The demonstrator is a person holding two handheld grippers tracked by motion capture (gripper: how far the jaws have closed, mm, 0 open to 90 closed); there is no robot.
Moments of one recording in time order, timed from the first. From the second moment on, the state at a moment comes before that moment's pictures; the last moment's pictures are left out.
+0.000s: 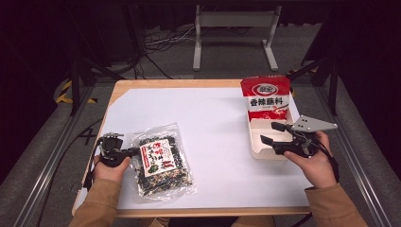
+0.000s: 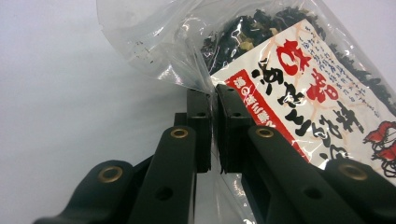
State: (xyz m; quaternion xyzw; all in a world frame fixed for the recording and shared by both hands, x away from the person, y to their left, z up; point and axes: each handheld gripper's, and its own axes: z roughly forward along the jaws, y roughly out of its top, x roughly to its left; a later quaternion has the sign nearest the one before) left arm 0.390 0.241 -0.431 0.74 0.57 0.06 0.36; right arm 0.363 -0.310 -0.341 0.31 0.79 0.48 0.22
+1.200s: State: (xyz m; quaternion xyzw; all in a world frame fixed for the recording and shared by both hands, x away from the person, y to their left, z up) left arm 0.337 0.227 -0.335 0.72 0.43 0.16 0.52; right arm 0.358 -0.301 -0.336 0.30 0.79 0.48 0.22
